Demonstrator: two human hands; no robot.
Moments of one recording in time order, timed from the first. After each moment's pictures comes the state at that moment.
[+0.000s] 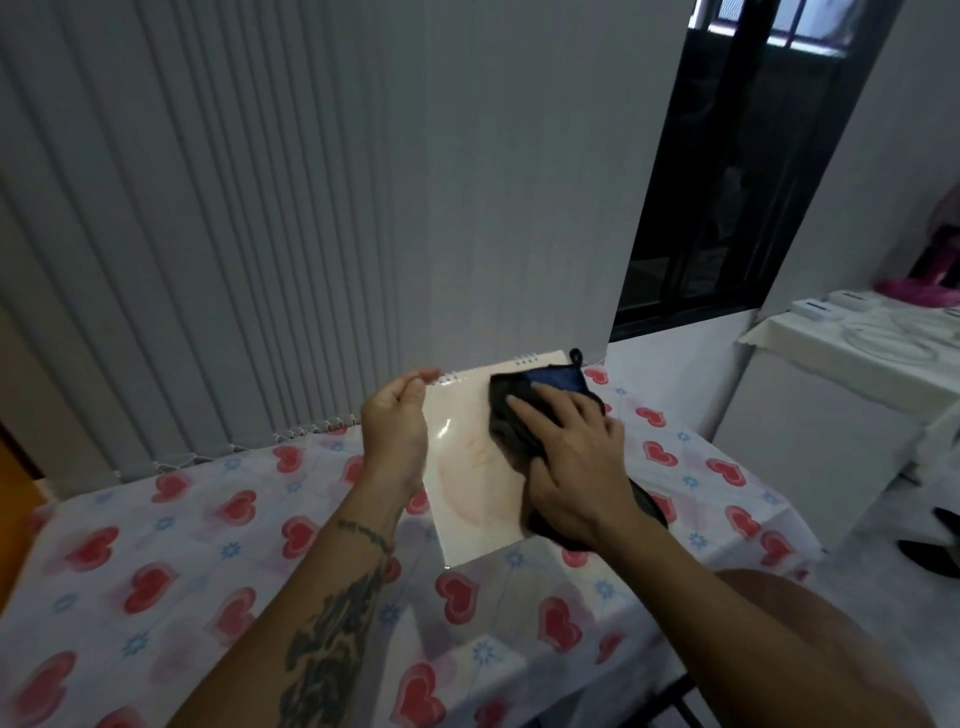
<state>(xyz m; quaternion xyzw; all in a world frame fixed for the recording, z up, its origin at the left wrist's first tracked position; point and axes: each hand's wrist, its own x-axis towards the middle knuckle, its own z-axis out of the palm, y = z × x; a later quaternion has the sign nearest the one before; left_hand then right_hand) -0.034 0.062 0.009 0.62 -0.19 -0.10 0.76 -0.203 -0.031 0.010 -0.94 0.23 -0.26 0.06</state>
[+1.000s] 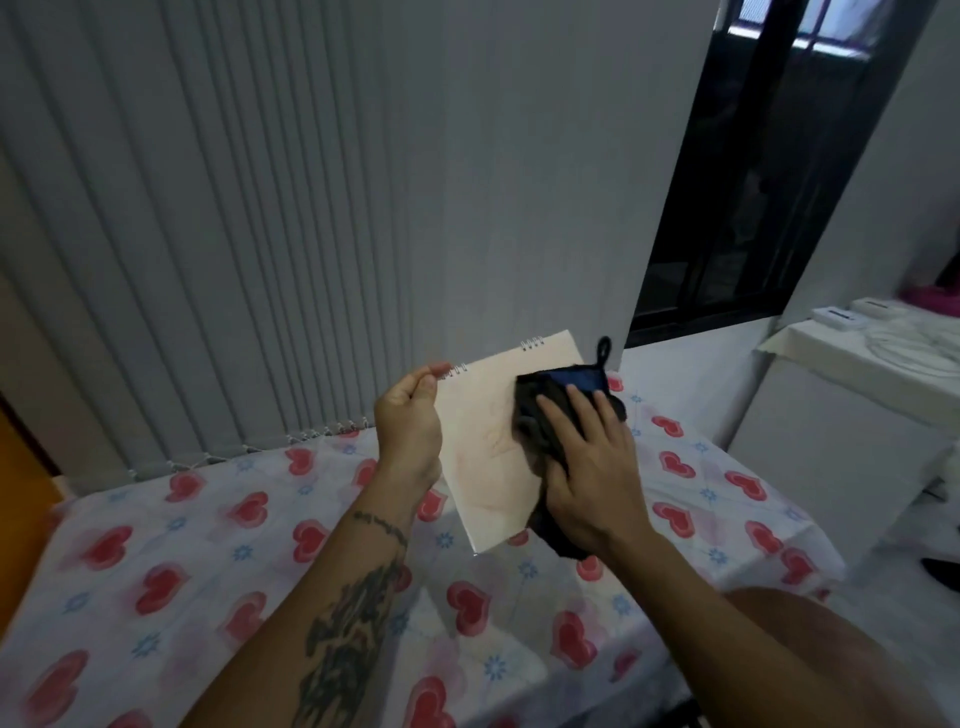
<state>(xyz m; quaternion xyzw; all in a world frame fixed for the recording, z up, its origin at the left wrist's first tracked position) -0.026 0.052 0.018 0.59 -0.13 -0.13 0.79 -0.190 -0.044 -0.011 -0.92 0.27 -0.28 0.09</state>
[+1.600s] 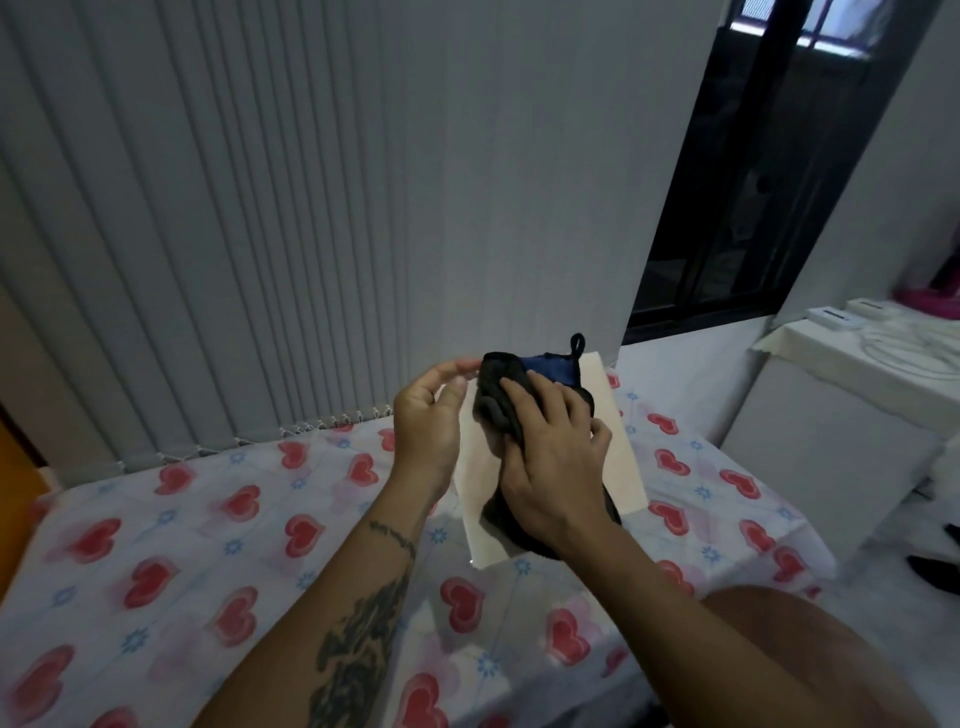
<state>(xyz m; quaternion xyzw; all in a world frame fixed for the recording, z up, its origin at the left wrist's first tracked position) -0.041 0.048 0.013 0.56 -0.25 -0.12 0.78 -0.162 -0.010 0.008 -0.90 0.27 -0.32 0.09</state>
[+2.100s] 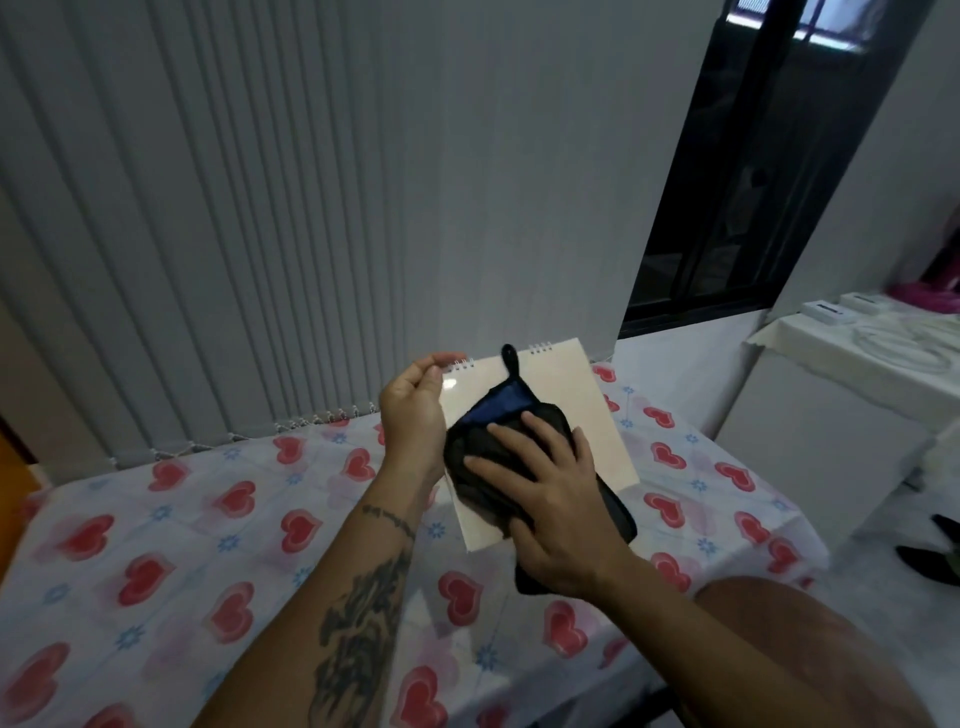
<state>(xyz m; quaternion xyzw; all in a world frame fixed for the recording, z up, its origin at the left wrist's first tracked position) -0.029 0.046 0.011 0.56 -0.17 -0.14 0.80 -0.194 -0.013 -0.022 -0.96 0.08 -0.26 0.05</state>
